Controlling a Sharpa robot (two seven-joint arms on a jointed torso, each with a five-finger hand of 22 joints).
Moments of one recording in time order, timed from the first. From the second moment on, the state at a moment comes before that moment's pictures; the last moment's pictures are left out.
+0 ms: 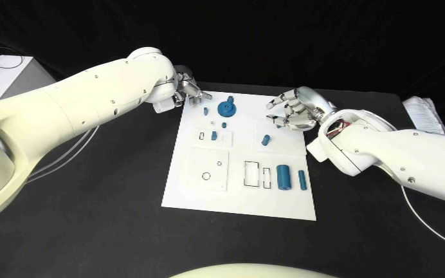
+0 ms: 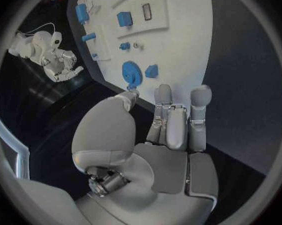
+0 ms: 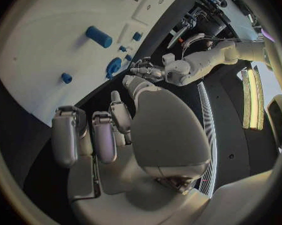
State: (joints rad) left arm 1.40 -0.50 0.01 0.98 -1.02 0.19 -0.48; left_hand 1.08 -0.14 0.33 0.29 0.18 0.80 0.10 0.65 0.76 1.04 0.03 0.94 0.55 1.45 -0.03 1.40 1.28 0.14 1.14 0.08 1.19 0.80; right arm 1.30 -0.85 -0.15 1.60 -0.91 -0.54 -0.05; right_hand 1.40 -0.20 0.34 0.24 0.35 0.88 0.16 0.26 0.27 1.31 0.07 1.28 1.29 1.47 0.00 1.52 1.31 0.04 1.47 0.10 1.40 1.31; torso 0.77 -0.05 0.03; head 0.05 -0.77
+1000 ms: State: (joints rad) left arm 1.40 -0.49 0.00 0.96 -1.00 0.27 -0.47; left_hand 1.10 -0.13 0.33 0.29 0.18 0.80 0.10 0.65 0.76 1.04 0.04 0.95 0.55 1.45 -0.03 1.41 1.29 0.14 1.14 0.08 1.19 0.80; right arm 1.30 -0.85 -0.15 1.60 -0.90 -0.54 -0.05; right_hand 1.40 -0.20 0.34 0.24 0.35 0.88 0.16 0.26 0.27 1.31 0.07 1.28 1.29 1.47 0.00 1.52 1.31 0.04 1.47 0.10 1.39 1.31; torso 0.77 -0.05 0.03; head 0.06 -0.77
